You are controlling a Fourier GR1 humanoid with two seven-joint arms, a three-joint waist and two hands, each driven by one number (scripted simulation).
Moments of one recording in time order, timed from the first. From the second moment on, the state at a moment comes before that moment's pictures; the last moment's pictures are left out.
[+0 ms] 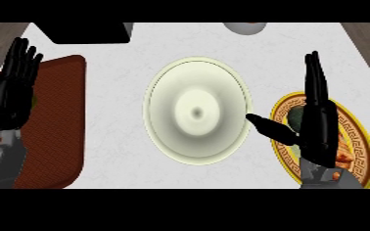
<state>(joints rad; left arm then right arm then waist) -0.22 0.46 0.07 -1.46 0.30 0.17 -0.07 -0.14 -0.28 0.29 -1.78 0.73 -0.56 0.32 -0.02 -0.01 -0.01</state>
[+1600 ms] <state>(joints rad) -0.23 0.43 0.09 -1.47 0.27 0.13 -0.06 -0.09 -0.47 0.17 -2.16 0.55 0.40 1.02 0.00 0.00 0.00</state>
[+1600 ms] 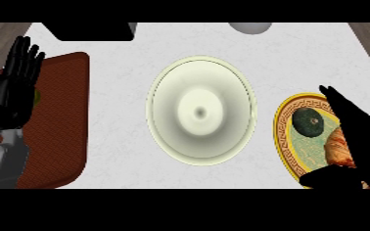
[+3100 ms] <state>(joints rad) -0.24 0.36 0.20 -1.49 0.20 0.04 -0.01 -0.04 -0.33 0.04 -1.75 0.80 0.31 0.63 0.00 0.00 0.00</state>
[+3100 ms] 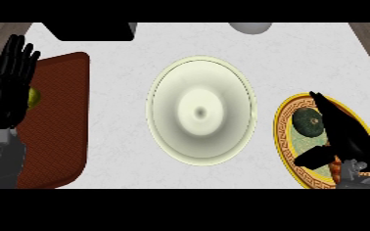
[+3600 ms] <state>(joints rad) -0.23 0.32 0.21 -1.50 0.16 0.04 -0.02 -0.08 -0.28 0.01 -1.62 0.85 0.29 0.58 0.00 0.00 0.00</state>
